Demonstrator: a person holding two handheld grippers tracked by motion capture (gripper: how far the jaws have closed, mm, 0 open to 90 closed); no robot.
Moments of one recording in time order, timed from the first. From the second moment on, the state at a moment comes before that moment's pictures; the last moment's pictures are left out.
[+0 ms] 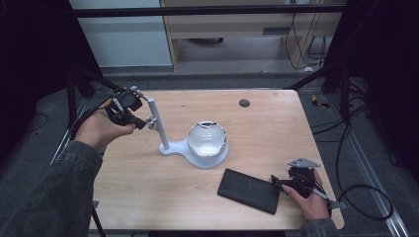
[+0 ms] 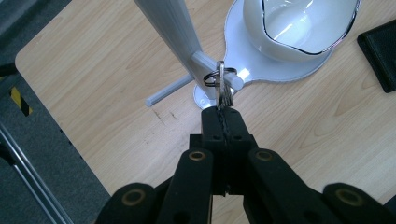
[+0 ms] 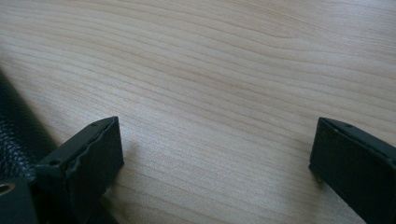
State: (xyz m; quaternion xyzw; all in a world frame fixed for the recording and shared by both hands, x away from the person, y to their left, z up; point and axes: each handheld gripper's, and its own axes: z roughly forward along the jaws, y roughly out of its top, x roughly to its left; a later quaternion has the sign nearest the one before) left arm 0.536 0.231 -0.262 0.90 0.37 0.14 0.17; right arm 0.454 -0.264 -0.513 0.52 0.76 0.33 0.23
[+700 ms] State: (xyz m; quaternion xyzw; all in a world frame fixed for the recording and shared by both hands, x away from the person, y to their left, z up) left arm 0.515 0.239 -0.264 0.89 0.34 0.19 0.22; right arm 0.454 -0.263 -0.513 0.52 0.76 0.33 0.23
